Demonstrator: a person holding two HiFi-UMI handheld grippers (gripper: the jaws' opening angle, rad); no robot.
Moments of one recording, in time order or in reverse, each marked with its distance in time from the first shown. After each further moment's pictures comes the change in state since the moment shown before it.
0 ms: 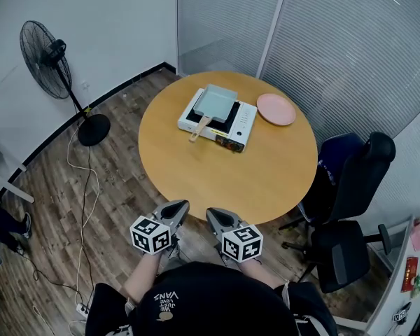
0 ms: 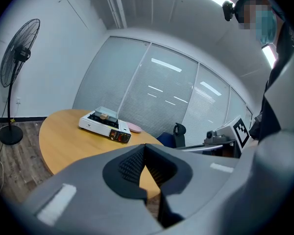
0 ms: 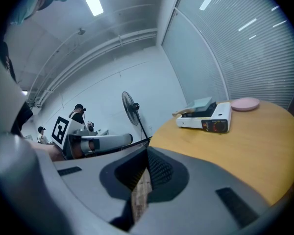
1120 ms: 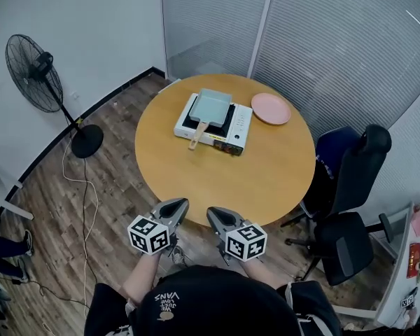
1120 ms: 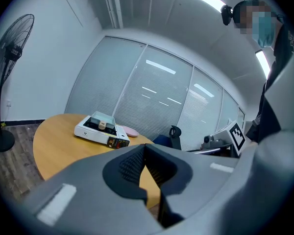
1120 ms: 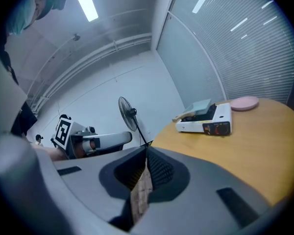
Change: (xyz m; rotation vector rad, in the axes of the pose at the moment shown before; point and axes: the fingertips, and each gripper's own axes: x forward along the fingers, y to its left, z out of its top) left arm 0.003 0.025 0.035 0.028 -0.012 -0.082; right arm 0.023 0.000 0.023 0.055 -0.058 -0.026
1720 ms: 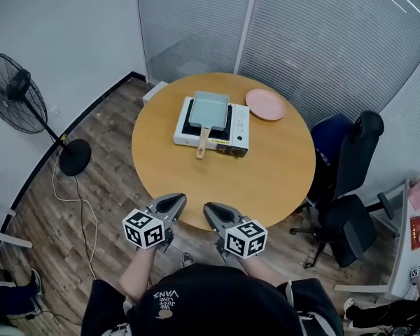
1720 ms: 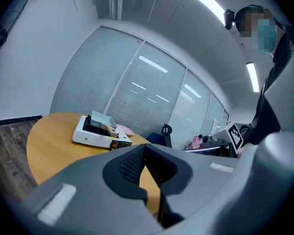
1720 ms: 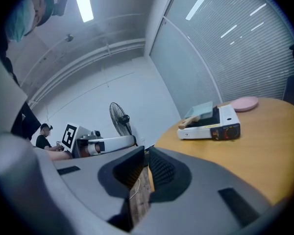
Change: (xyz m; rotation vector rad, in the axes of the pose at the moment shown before) left arm -0.003 0.082 0.034 0.001 0.059 -0.180; right arm 0.079 0.018 0.028 0.050 -0.084 -0.097
